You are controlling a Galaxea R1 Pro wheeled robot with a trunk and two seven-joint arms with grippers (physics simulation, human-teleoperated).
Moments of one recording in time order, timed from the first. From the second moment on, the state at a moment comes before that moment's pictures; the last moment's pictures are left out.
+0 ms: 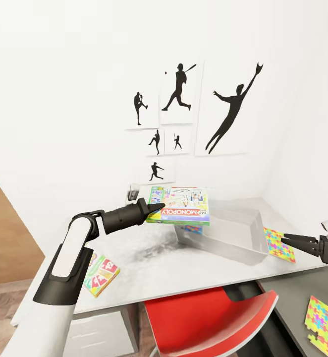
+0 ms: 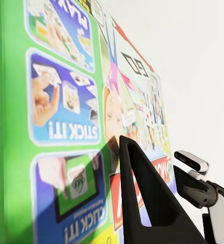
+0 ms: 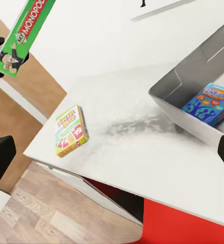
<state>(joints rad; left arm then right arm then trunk) -0.67 -0.04 -0.14 -1.55 1.32 1.01 0.12 -0.24 -0.74 -0.35 -1.62 -0.73 0.93 1.01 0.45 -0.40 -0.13</state>
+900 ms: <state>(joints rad) -0.67 -0.04 -0.14 -1.55 1.32 1.01 0.11 -0.24 -0.74 -0.35 -1.62 -0.73 0.93 1.01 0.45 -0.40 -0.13</state>
